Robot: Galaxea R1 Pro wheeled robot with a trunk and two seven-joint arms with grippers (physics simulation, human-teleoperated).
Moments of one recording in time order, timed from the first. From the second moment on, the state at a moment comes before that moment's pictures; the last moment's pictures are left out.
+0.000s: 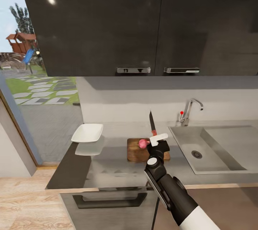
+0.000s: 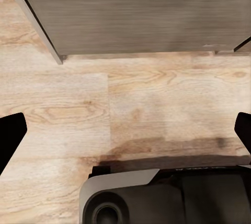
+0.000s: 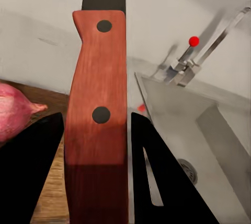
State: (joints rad) left arm 0.03 0.06 -0.23 -0.40 0.25 -0.36 -0.05; right arm -0.54 0.08 0.50 -1.20 0.07 0.59 -0.67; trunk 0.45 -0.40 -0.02
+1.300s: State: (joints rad) left arm 0.03 0.06 -0.23 -0.39 0.25 -0.36 -0.05; right arm -0.54 0.04 0.66 -1.14 0.07 0.60 -0.56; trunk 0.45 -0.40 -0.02
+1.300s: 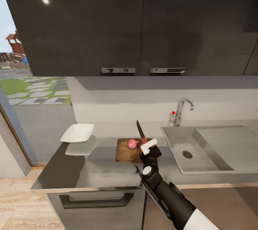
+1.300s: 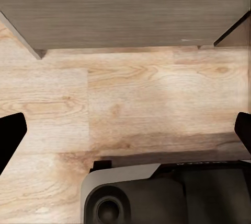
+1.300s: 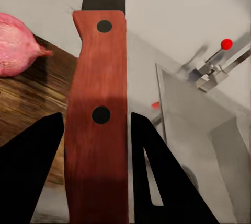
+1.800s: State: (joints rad) left arm 0.03 0.06 -0.23 -0.39 0.25 -0.36 -0.05; right arm -0.54 0.04 0.75 -1.12 0.07 0.62 -0.53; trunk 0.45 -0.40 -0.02
